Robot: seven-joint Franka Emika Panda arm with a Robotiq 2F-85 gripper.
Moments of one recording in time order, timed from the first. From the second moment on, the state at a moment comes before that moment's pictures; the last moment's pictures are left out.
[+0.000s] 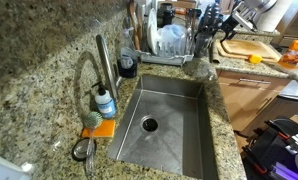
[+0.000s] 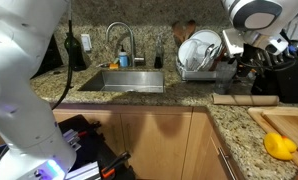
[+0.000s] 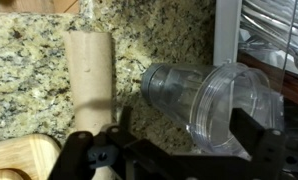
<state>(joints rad) -0.39 0.66 -0.16 -1.35 0.68 2.06 0.03</state>
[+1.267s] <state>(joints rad) -0.42 0.77 -0.13 -1.27 0.68 2.12 0.11</state>
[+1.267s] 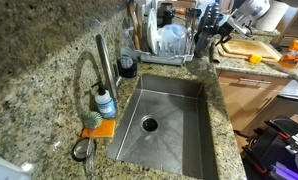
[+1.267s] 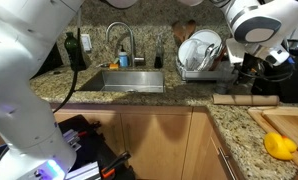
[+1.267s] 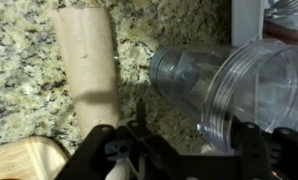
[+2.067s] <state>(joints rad) -0.45 0.78 -0.12 -1.26 0.69 2.12 0.14</state>
